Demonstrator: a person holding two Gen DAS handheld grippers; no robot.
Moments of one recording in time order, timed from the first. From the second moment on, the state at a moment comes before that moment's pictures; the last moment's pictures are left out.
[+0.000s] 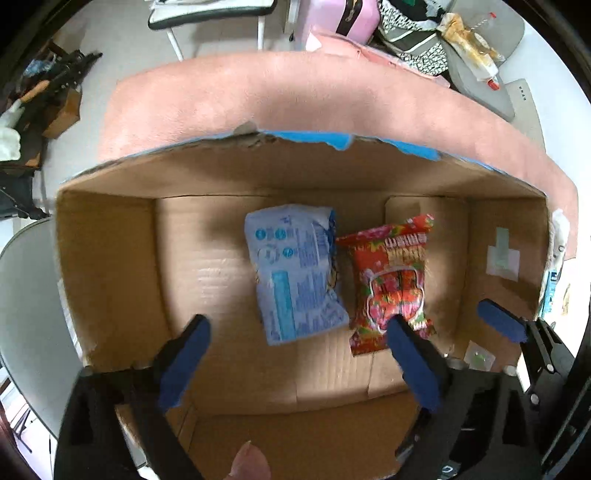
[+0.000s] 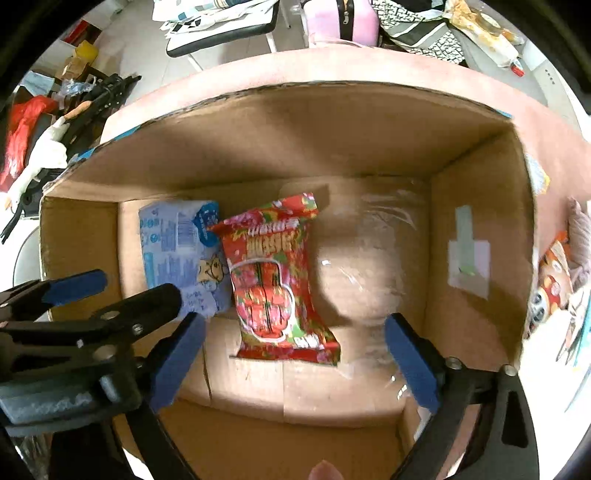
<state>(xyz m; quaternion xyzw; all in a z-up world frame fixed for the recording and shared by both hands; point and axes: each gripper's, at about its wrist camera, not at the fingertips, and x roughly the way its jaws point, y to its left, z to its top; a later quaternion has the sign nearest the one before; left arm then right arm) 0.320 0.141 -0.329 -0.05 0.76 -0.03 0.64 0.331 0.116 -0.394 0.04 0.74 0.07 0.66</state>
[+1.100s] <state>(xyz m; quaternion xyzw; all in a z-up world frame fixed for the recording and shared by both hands) 0.259 -0.064 -0.187 0.15 0.59 -0.12 0.79 0.190 -0.180 -0.215 0.10 0.66 -0.01 0.75</state>
